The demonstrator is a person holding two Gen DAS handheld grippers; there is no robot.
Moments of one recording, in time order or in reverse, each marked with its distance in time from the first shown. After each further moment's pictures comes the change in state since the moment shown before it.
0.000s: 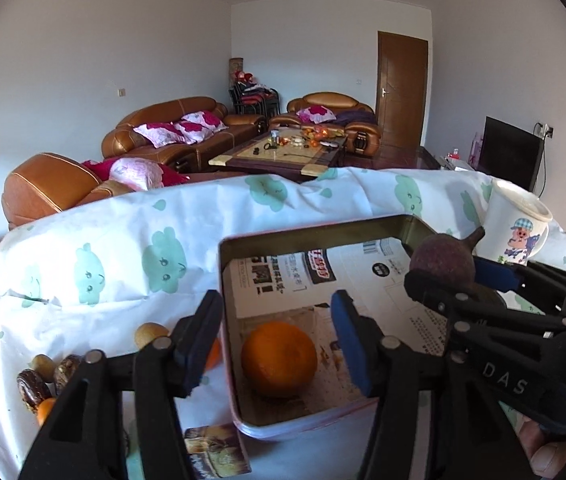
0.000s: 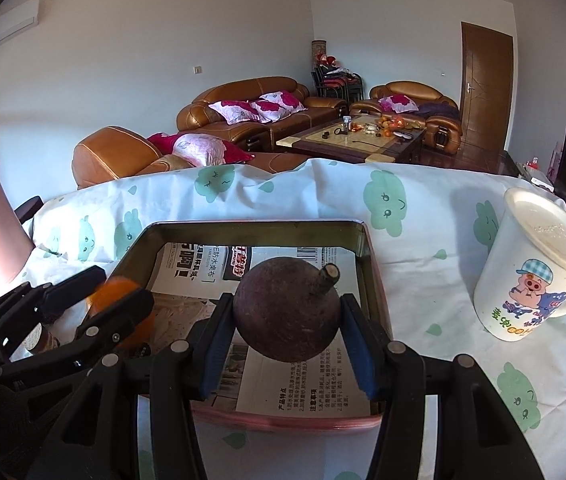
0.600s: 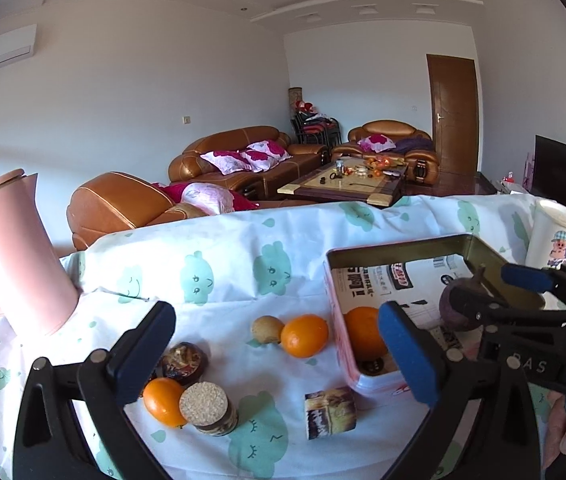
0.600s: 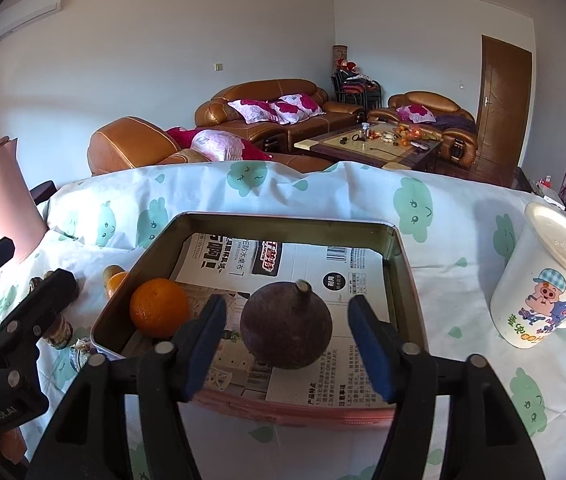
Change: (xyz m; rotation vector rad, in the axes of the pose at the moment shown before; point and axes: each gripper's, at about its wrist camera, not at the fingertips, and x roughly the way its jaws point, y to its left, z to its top) left arm -0.046 0.040 -0.018 -0.032 -0.097 0.234; right arm -0.004 0.021 -0.006 -0.072 -0.016 0.035
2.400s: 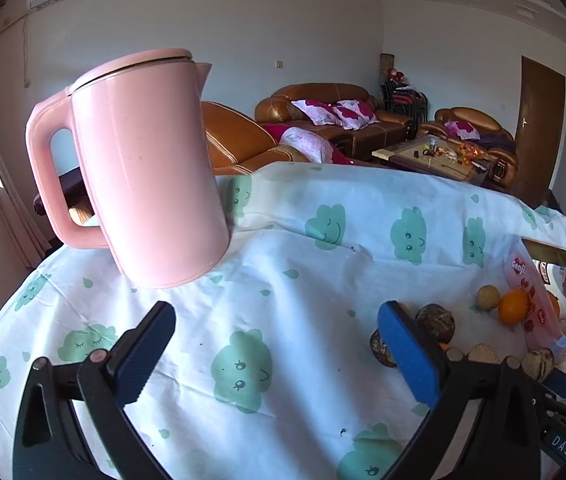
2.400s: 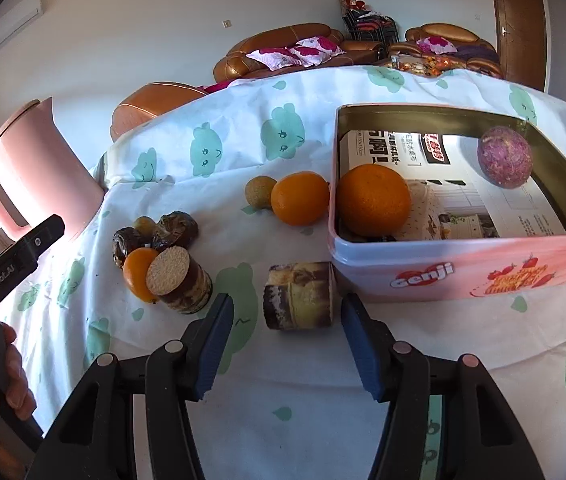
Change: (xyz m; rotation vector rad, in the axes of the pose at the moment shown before) left arm 0.008 0.183 -0.028 -0.211 0.195 0.222; right arm 0.018 0.131 -0.039 0.133 0.220 0.137
